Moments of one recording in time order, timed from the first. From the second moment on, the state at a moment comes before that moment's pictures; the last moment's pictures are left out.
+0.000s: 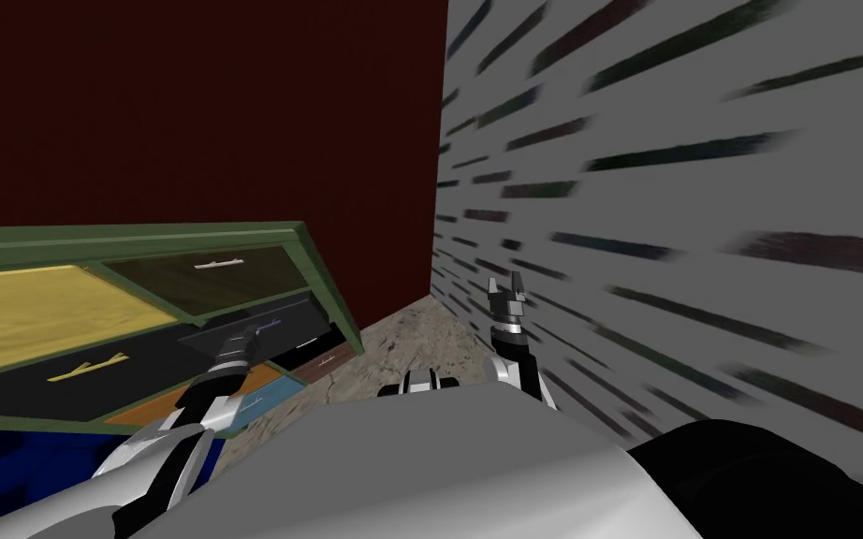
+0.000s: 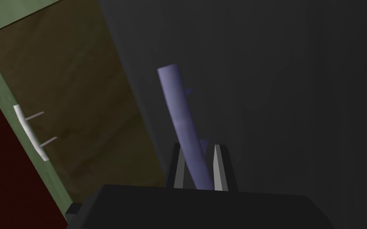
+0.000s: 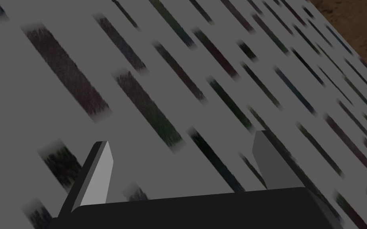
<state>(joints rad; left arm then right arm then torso) -0.19 0.68 0.44 -0.35 -0.08 -0.88 0.24 0.46 -0.02 0.03 -2.24 -0.12 -0.54 0.00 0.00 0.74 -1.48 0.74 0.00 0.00</state>
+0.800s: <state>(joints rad) -0.24 0.60 0.46 -0.42 0.02 -0.80 0.10 0.46 -0.02 0.03 -2.24 -0.12 -0.54 0.00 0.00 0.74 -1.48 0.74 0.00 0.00</state>
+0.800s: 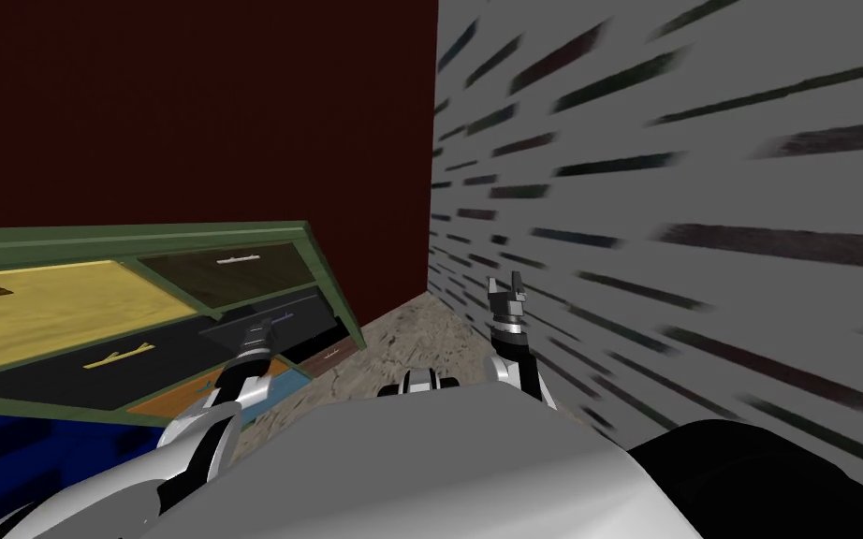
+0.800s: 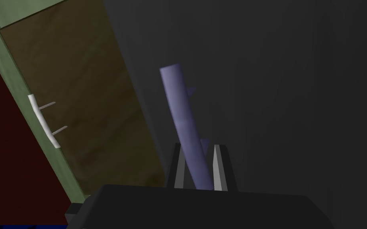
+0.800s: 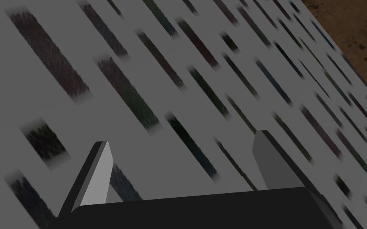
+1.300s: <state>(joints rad) -0.28 0.55 0.46 -0.44 0.07 -0.76 -0.03 0.46 -0.02 0.03 -2.24 -0.12 -0.54 0.00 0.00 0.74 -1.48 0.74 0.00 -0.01</state>
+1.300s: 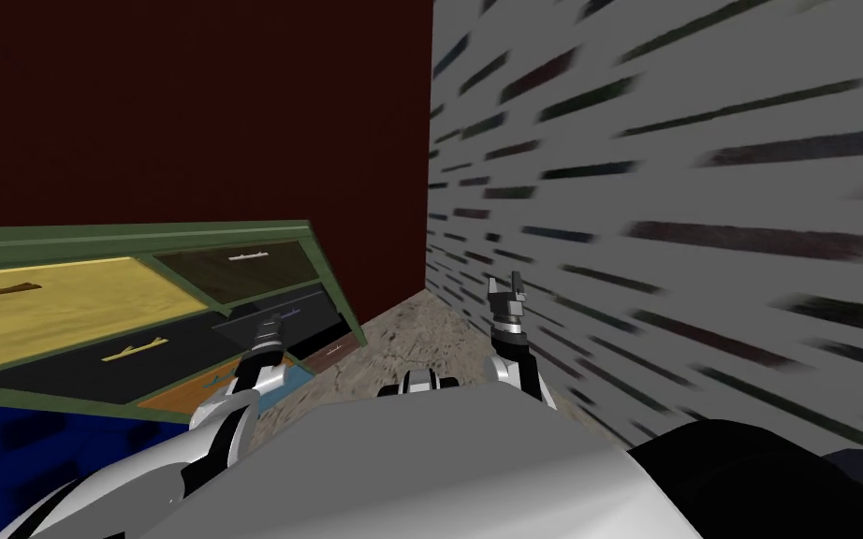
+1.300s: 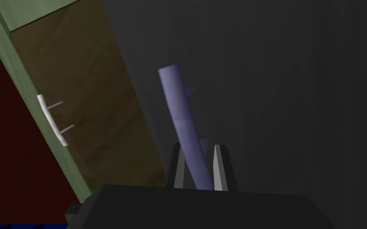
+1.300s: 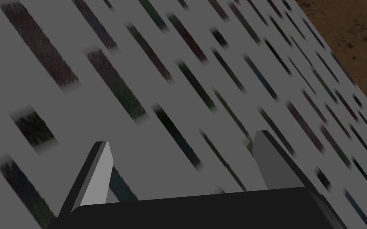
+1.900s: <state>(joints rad) -0.34 0.50 0.47 -0.46 0.15 -0.71 -0.17 0.46 -0.02 0.03 -2.24 -0.12 -0.54 0.00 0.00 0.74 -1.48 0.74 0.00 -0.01</state>
